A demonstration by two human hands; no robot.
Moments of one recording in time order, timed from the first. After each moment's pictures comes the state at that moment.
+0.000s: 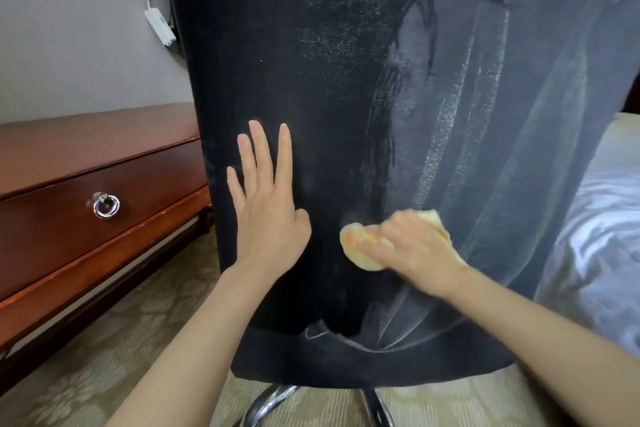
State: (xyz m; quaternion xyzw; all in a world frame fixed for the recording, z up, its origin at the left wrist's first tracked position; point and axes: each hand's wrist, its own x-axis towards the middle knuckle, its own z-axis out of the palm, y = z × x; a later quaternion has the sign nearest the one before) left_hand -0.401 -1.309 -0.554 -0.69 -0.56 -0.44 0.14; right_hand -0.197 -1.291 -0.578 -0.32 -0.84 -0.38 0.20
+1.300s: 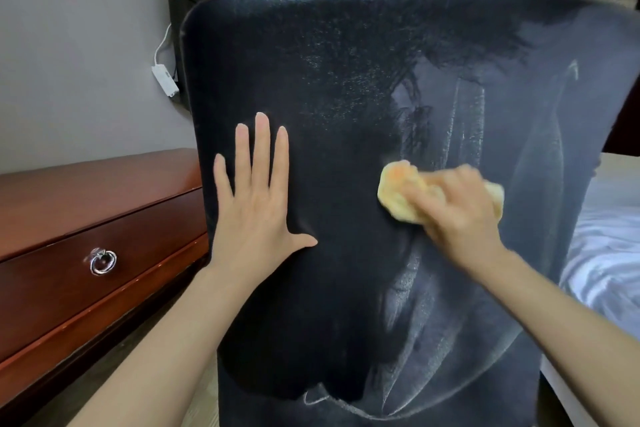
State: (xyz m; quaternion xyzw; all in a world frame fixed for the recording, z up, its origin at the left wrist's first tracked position) left_hand -0.423 -1.298 -0.493 -0.69 -0.55 -0.31 0.36; right_hand -0.169 -1.283 -0.496 -0.39 -0.72 -0.39 0.42
